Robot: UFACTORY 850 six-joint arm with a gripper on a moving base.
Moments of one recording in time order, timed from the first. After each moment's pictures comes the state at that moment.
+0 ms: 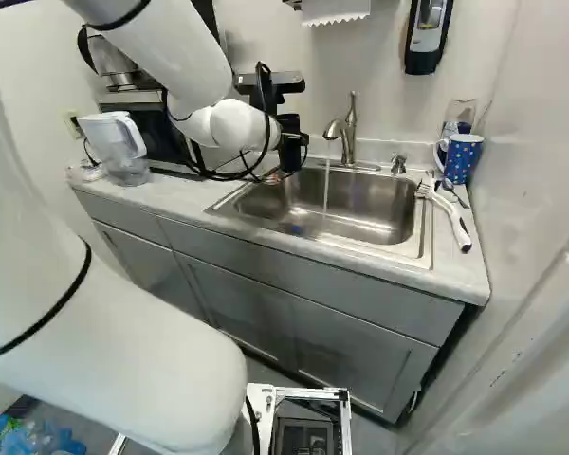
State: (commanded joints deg) arm -9.6 10.0 -40.7 0.0 20.6 0.0
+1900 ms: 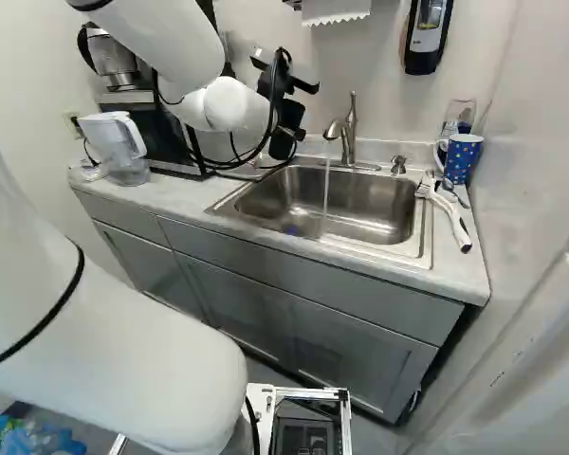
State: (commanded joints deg) arm -9.2 11.4 -43.4 0.0 17.4 27.7
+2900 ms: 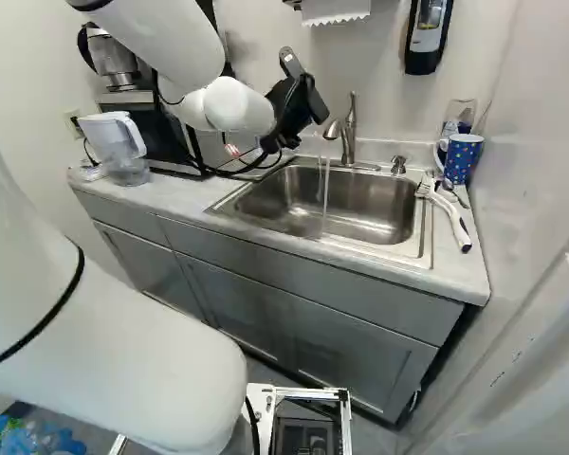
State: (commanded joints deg) arm -9.2 11.4 -43.4 0.0 17.4 57.8
